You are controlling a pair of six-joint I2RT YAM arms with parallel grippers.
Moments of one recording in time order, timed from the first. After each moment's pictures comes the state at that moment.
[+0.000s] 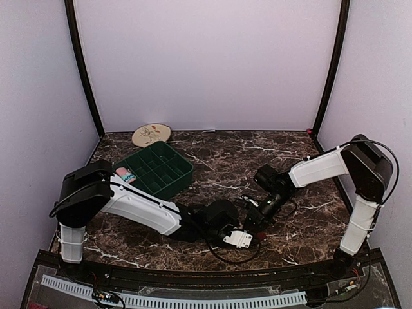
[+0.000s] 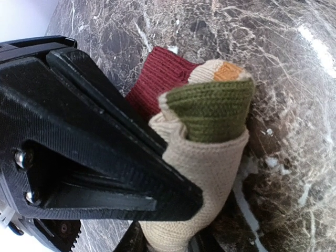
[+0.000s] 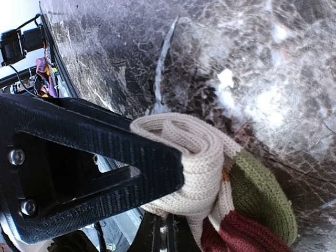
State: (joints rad) left arm -1.27 2.06 1.20 0.07 -0.19 0.95; right arm 0.68 1.81 0.93 -0.59 -0.86 0.21
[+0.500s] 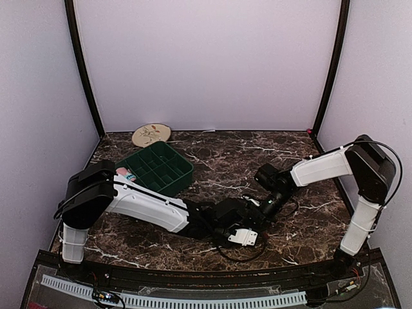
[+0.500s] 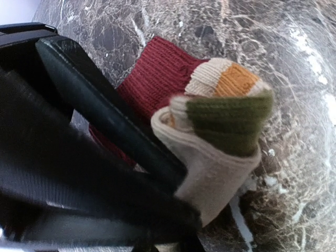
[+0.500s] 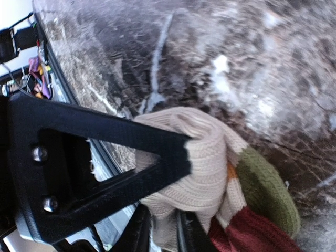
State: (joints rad) left arm -1.28 2.11 1.33 -0.11 -0.19 0.85; right arm 0.68 1.79 0.93 -0.63 -0.81 0.19
